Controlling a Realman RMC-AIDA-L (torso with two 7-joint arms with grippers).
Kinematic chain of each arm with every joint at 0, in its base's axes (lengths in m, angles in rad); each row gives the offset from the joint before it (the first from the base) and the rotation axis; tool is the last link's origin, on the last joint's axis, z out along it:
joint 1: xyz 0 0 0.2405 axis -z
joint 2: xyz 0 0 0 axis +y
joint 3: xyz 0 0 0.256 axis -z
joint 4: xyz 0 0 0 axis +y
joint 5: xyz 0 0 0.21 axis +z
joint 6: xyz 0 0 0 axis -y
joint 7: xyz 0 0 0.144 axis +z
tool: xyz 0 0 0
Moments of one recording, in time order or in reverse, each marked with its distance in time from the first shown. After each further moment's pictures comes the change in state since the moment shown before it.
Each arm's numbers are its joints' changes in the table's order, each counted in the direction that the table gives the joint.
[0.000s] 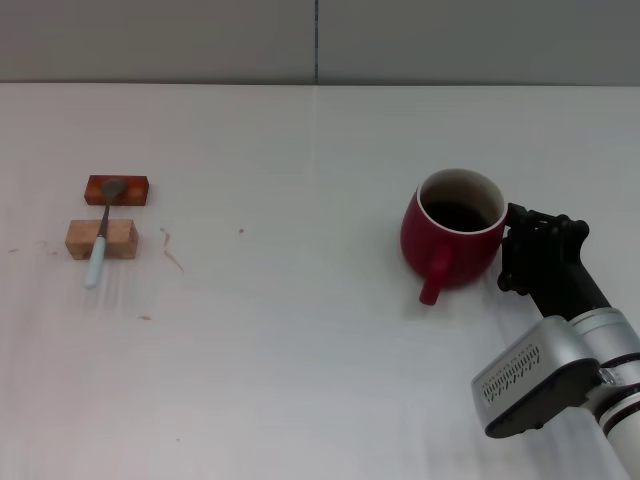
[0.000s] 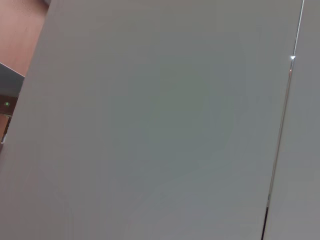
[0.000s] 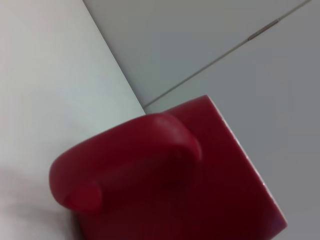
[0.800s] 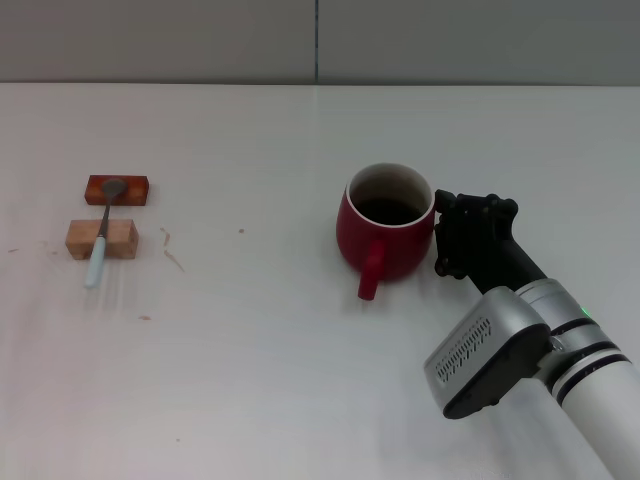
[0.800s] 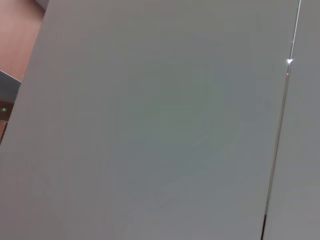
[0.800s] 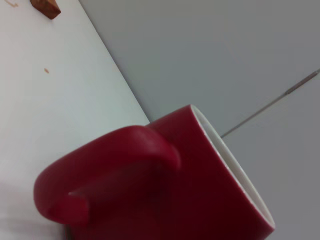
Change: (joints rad) left arm 0.006 0.001 0.000 0.013 0.002 -0.005 -0.001; right arm -0.110 0.000 0.036 0.030 0.000 -0.102 0.066
